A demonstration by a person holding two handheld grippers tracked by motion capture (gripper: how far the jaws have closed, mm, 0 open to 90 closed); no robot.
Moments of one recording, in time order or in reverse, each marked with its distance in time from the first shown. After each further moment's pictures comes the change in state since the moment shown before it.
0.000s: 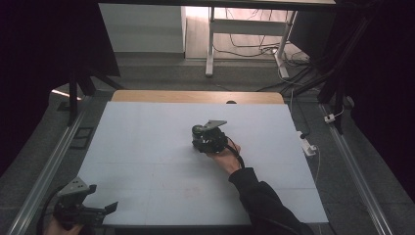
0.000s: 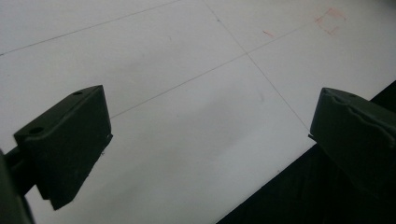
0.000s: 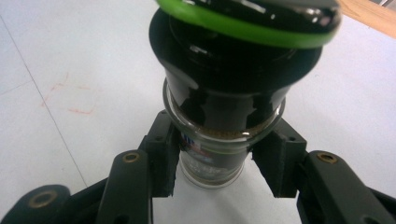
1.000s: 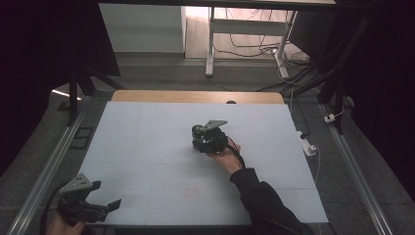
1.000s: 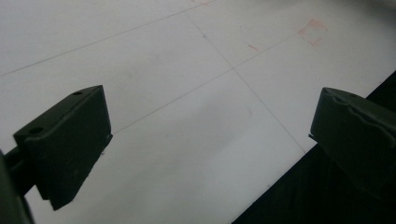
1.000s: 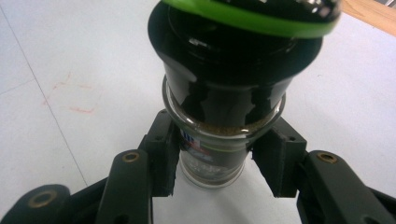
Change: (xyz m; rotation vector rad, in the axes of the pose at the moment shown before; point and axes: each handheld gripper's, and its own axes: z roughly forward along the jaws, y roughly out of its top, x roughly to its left) left arm -0.002 0.012 0.003 -0.024 -0.045 0.038; right arm -0.002 -0.001 0.001 -0.003 0.016 -0.005
